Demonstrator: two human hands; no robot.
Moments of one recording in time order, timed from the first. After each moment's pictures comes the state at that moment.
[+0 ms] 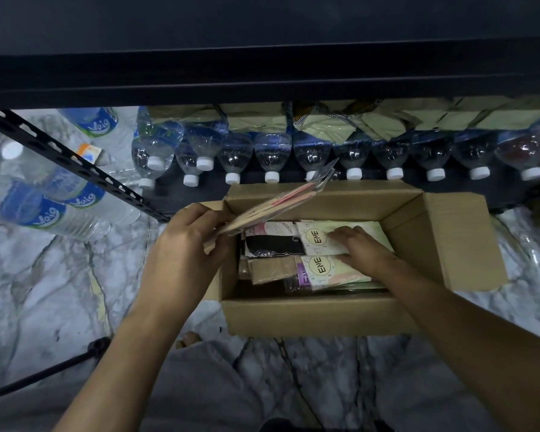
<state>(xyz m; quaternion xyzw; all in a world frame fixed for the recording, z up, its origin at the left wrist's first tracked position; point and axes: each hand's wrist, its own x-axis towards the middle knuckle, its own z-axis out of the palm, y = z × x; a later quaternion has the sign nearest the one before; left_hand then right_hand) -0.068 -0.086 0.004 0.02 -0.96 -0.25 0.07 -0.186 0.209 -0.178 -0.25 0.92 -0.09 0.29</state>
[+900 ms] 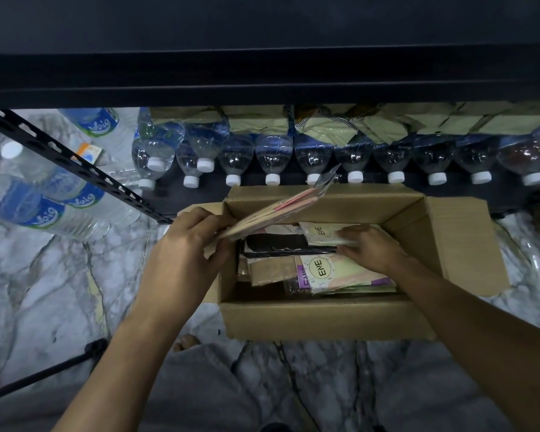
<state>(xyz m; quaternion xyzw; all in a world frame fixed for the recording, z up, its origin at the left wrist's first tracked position) -0.067 -0.087 0.002 0.01 -0.96 -0.26 0.06 -0.202 0.226 -0.176 -0.24 0.93 -0.13 0.23</state>
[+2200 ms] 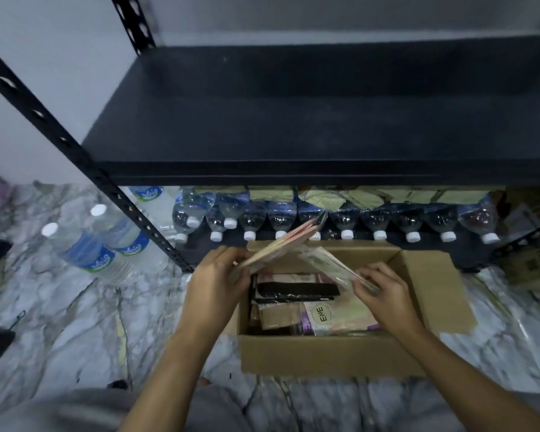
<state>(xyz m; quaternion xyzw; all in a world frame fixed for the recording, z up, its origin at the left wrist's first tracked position) -0.053 -0.081 0.039 0.05 -0.94 -0.30 0.14 -0.129 0.217 -0.060 -0.15 0.90 -0.41 -0.08</state>
